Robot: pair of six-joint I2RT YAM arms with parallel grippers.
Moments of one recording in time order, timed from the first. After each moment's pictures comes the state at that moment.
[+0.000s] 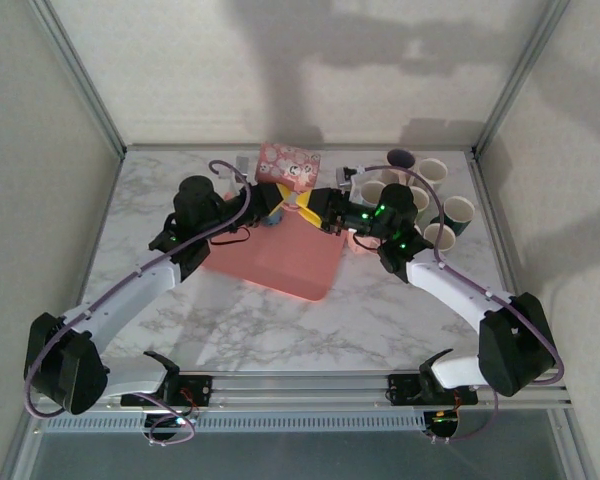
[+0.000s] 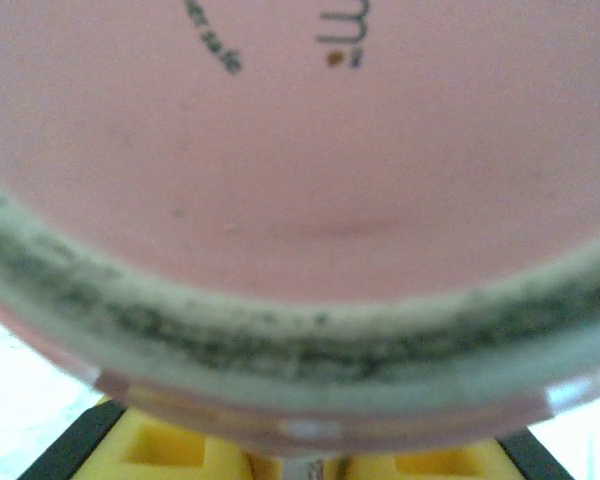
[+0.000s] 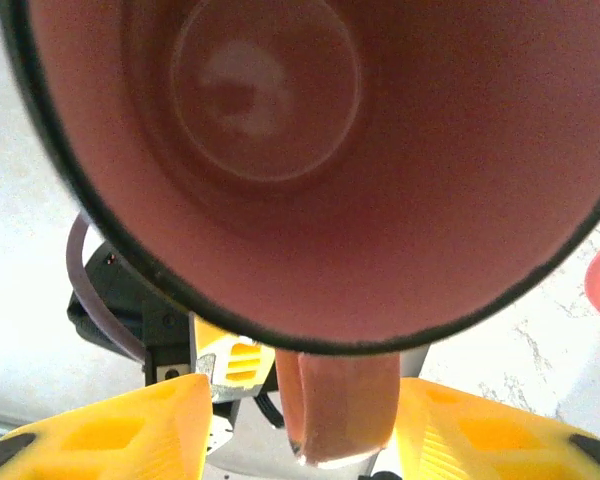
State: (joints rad) left arm -0.46 1.27 0.97 0.22 0.55 -1.14; right arm 0.55 1.36 0.88 0.57 -0.78 1.30
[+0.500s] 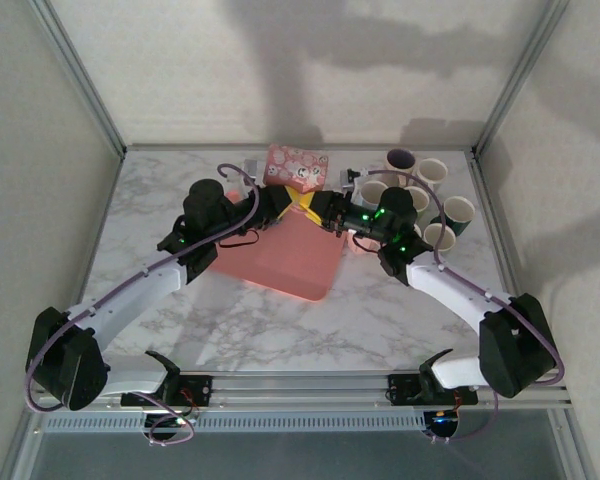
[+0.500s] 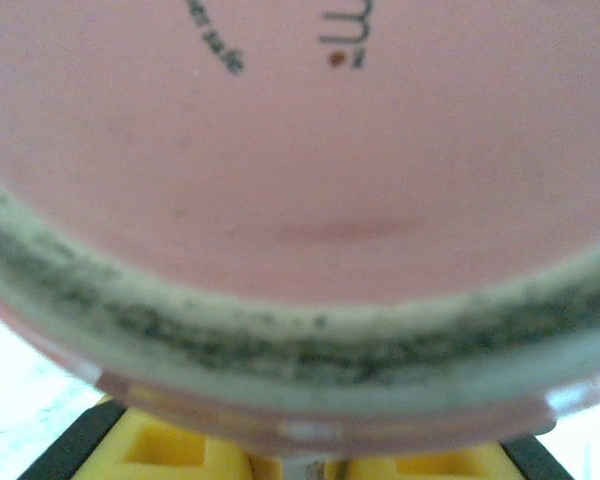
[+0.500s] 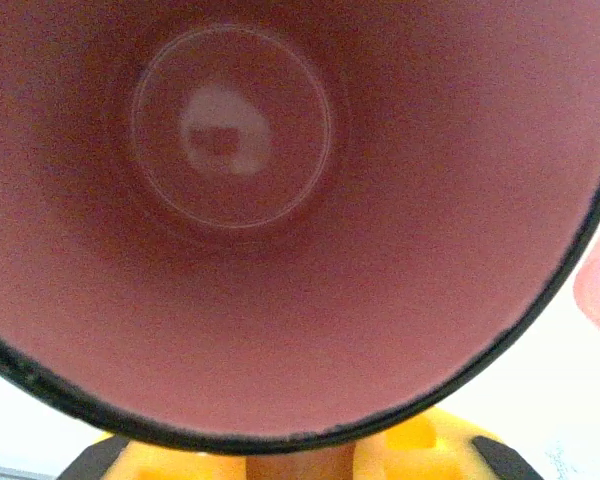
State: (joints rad) left arm -0.52 1.29 0.97 0.24 0.49 -1.16; right arm 0.55 1.35 0.86 0.56 -0.71 1.33
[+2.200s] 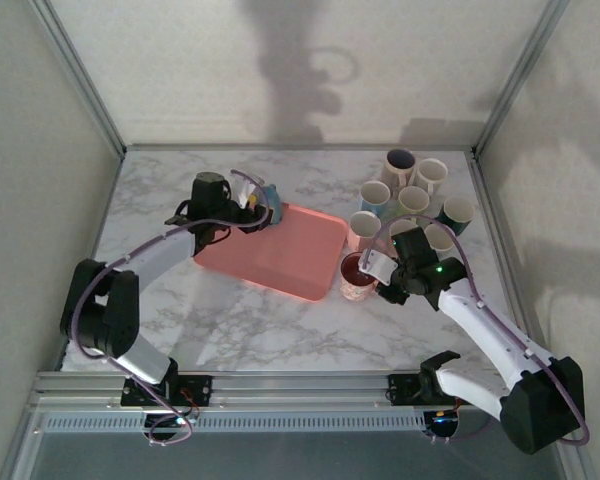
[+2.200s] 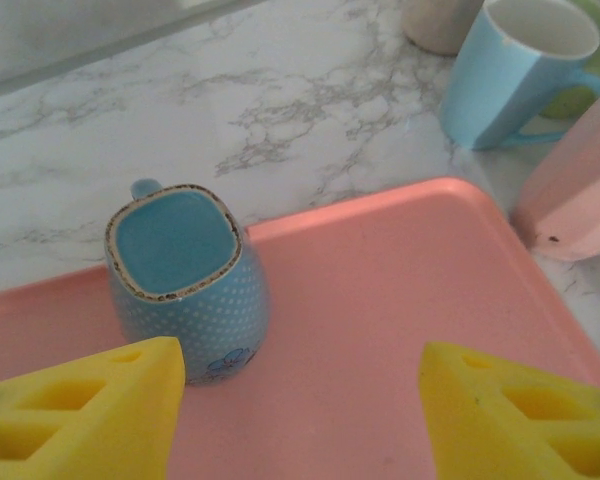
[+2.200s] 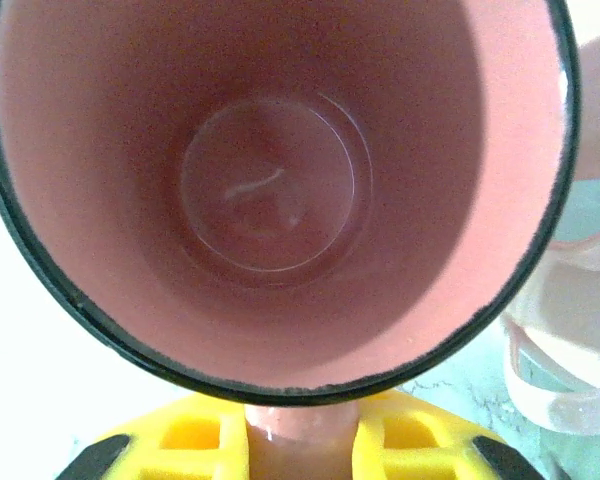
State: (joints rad) left arm -0.29 1.60 1.01 0.02 0.38 0.11; right arm 0.43 1.05 0.75 -0.78 -0.09 -0.73
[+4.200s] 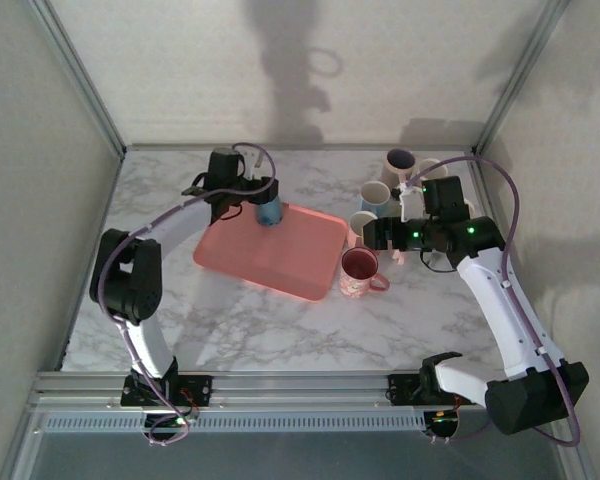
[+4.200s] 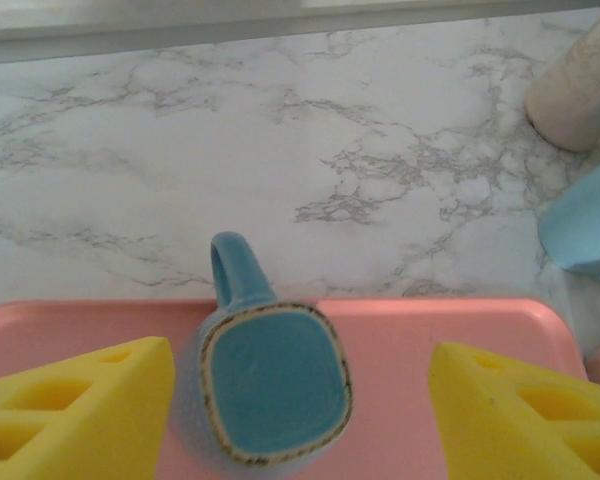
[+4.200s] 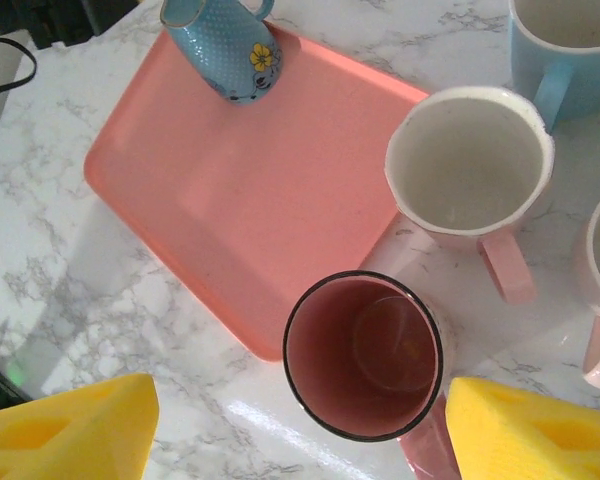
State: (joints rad) left arm -0.31 1.85 1.36 -0.14 0.20 -0.17; right arm 0.28 1.15 1.22 -0.95 -0.41 0.17
